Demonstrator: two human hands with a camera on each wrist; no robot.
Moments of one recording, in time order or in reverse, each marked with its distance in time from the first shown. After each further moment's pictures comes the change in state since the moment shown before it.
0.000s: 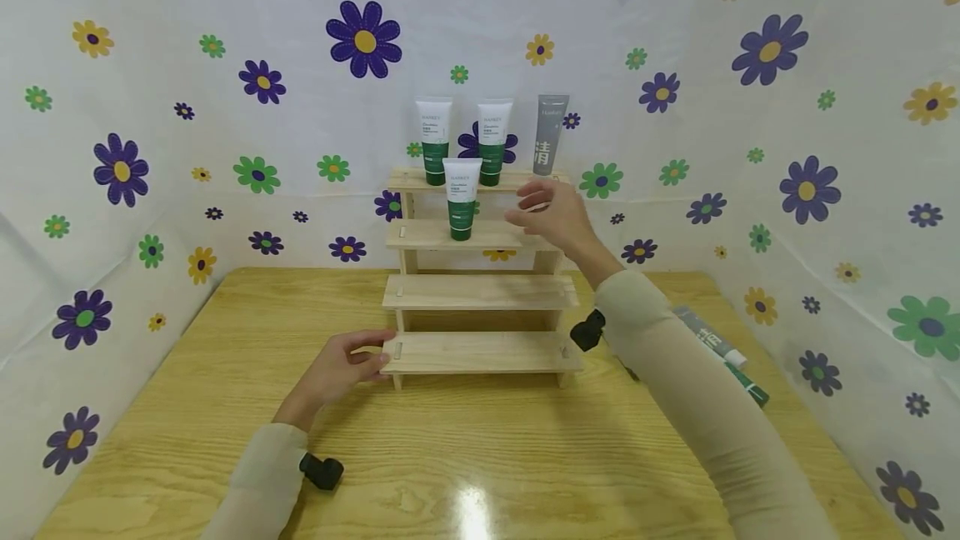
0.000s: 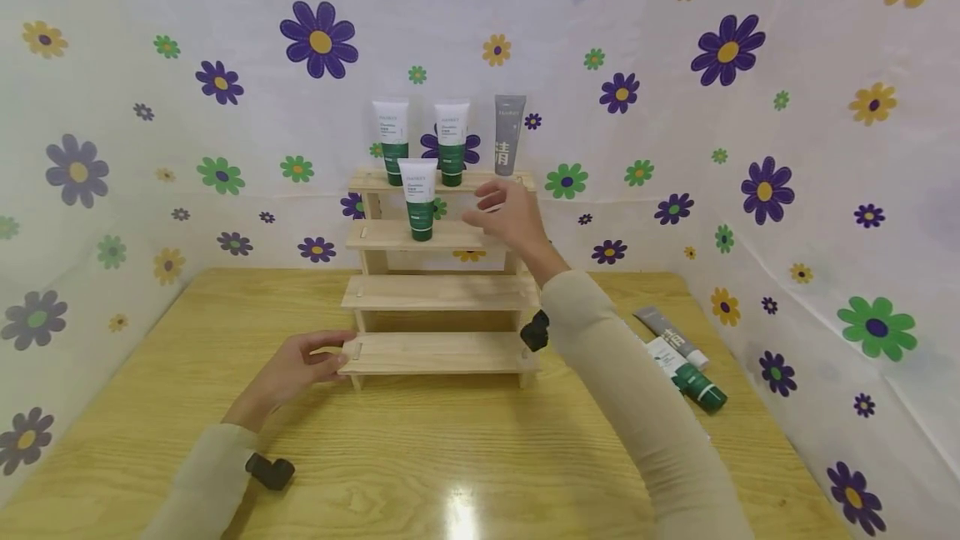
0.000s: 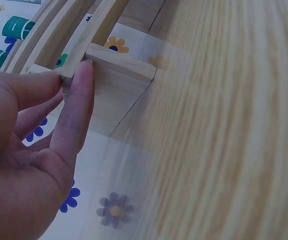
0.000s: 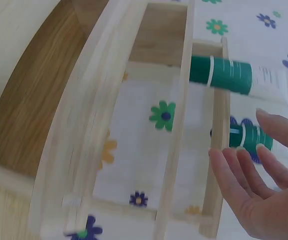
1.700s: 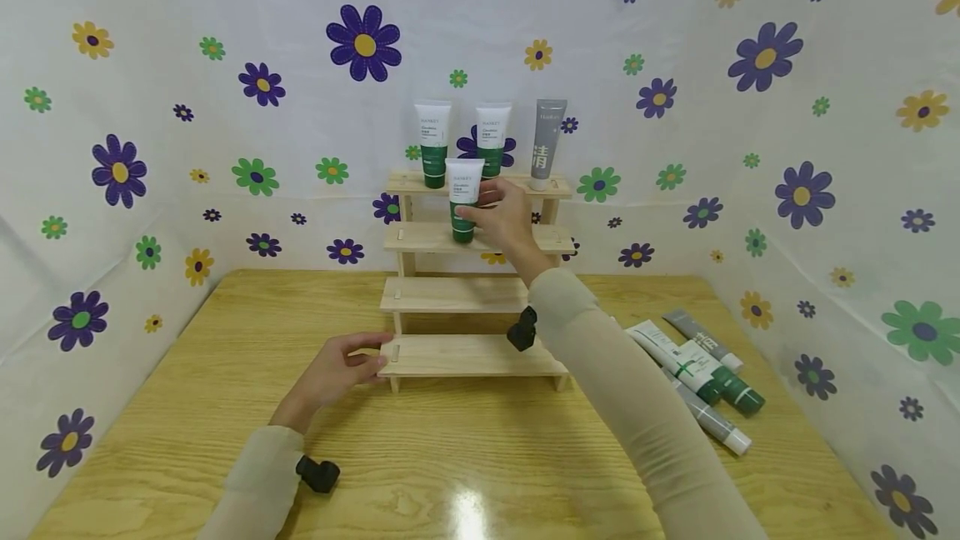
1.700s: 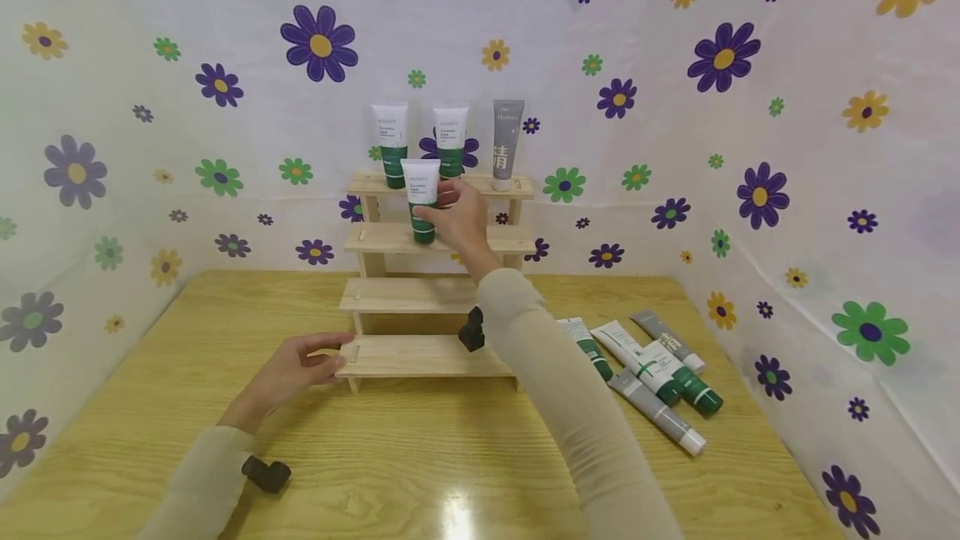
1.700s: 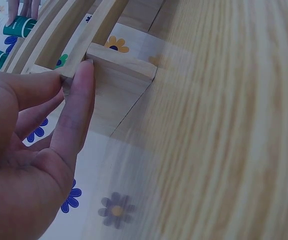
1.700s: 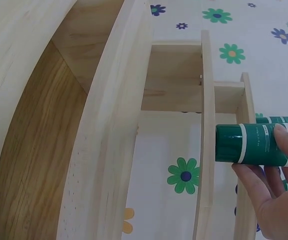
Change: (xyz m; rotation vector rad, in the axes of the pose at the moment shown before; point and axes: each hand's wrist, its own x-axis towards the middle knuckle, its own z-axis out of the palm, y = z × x) left_hand 0.000 -0.001 -0.001 0.039 -0.001 0.016; right_hand 0.022 -0.021 0.072 0.148 0.169 -0.007
